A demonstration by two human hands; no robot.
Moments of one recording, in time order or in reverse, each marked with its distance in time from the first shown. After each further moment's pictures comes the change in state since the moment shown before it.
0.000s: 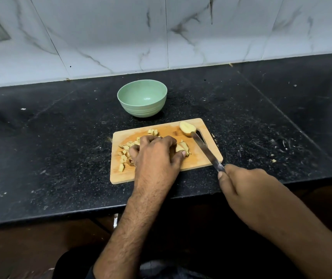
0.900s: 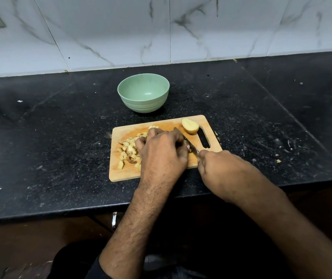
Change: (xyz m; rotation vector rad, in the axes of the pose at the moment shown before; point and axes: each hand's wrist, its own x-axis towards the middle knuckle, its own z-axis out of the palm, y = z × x) left_hand 0.011 0.006 0.010 -0.067 0.068 0.031; right_hand 0.062 -0.025 0.021 -0.124 -0.139 -0.050
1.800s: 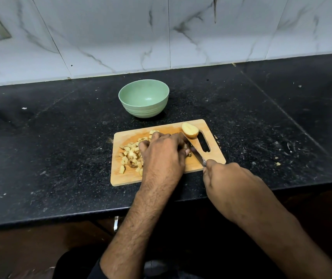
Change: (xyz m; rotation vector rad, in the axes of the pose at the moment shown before) left_hand 0.002 0.005 -0.005 0.063 -0.056 0.045; right_hand -0.035 -0.002 -0.002 0.015 0.129 0.009
